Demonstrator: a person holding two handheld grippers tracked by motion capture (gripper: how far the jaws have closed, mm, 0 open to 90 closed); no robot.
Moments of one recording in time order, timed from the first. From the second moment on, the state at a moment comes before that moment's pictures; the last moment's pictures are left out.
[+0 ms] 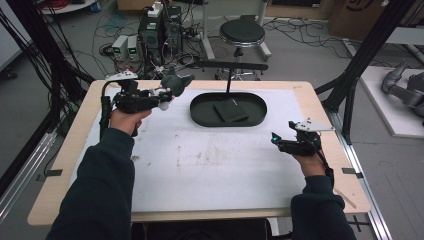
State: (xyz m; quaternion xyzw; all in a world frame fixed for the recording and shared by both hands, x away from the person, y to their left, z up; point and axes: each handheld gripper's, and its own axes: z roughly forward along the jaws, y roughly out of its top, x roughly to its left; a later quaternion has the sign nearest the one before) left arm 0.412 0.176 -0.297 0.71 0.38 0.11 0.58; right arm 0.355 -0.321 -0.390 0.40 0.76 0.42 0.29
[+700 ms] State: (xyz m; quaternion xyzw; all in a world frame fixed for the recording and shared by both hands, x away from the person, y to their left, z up) left arm 0.466 0.140 -0.309 0.71 0.40 0.08 0.57; right arm 0.355 -0.323 -0.391 0.40 0.76 0.42 0.28
